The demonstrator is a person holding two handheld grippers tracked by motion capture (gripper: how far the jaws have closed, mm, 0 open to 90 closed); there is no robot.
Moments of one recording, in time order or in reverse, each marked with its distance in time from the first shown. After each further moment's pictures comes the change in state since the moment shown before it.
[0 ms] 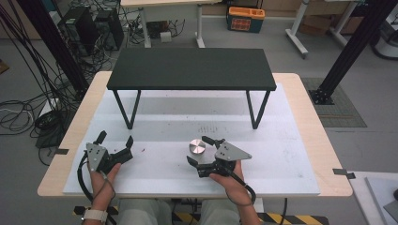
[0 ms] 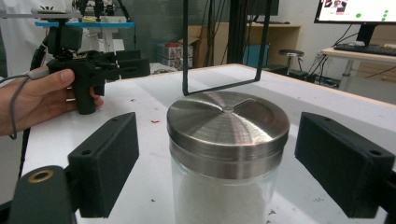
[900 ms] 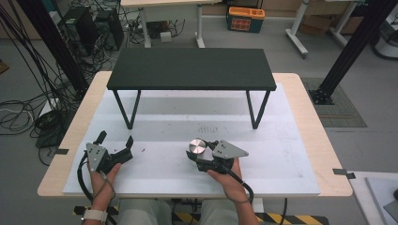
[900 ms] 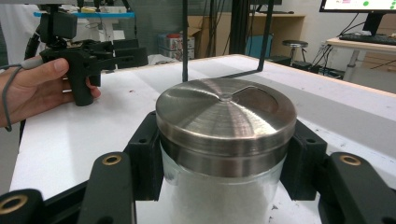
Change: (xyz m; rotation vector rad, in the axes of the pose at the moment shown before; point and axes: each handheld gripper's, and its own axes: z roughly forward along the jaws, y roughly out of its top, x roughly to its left) left arm 0.000 0.000 0.000 0.000 -0.002 -0.001; right arm -0.004 0.003 0.006 0.039 0.008 -0.002
